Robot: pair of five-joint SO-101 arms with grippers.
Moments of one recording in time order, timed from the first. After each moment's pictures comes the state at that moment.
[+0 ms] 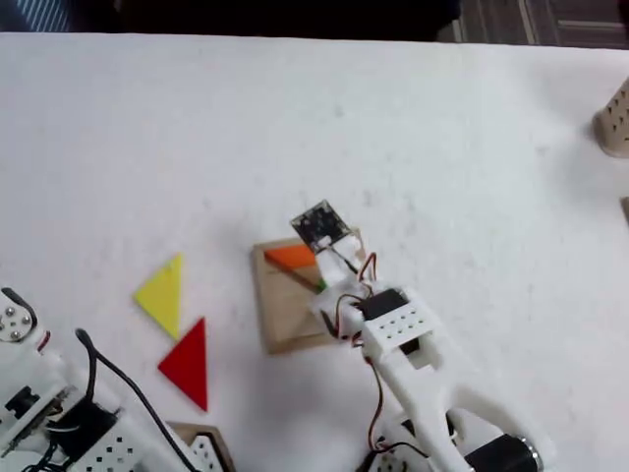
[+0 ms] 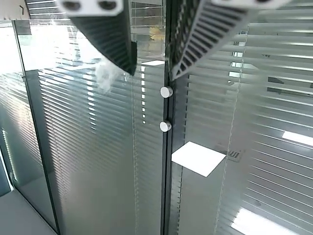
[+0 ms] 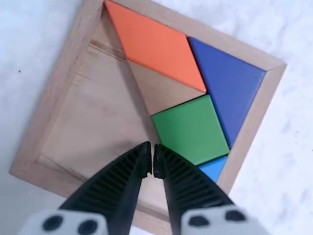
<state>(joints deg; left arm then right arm) -52.5 -104.0 89.8 -20.8 -2.4 -29.9 -28.6 66.1 34.7 11.5</state>
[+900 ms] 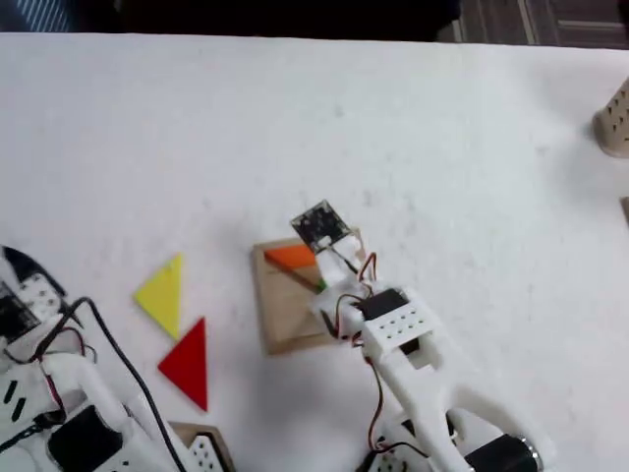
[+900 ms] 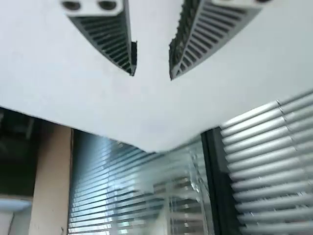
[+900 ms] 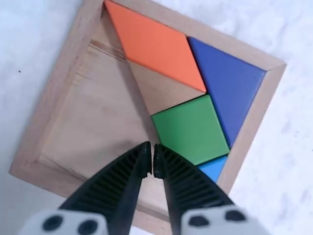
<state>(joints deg) -45.8 -104.1 75.9 48.2 -2.4 -29.9 -28.6 66.1 34.7 11.5</state>
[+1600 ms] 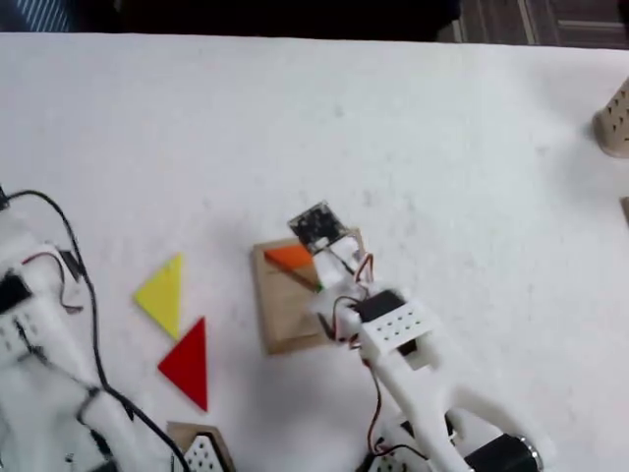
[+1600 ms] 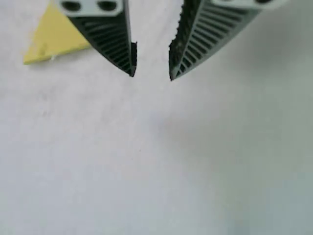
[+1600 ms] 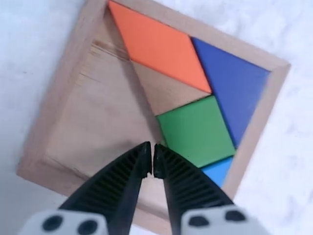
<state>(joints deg) -41.3 -38.8 49.3 58.6 -1.8 -32.4 -28.6 66.0 34.7 8.7</state>
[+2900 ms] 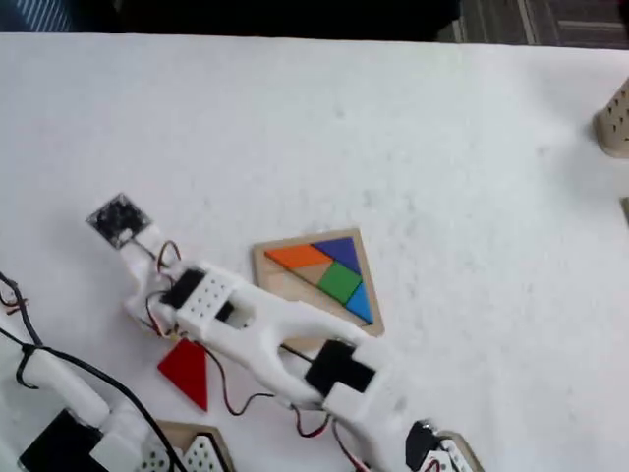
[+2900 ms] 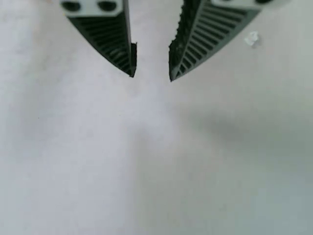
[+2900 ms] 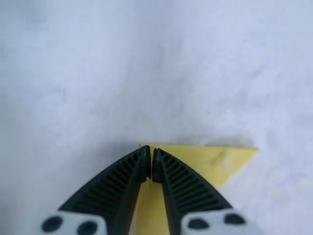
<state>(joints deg) -58.4 -19.7 37.1 61.2 15.7 -62.3 28.9 2.7 30.9 -9.4</state>
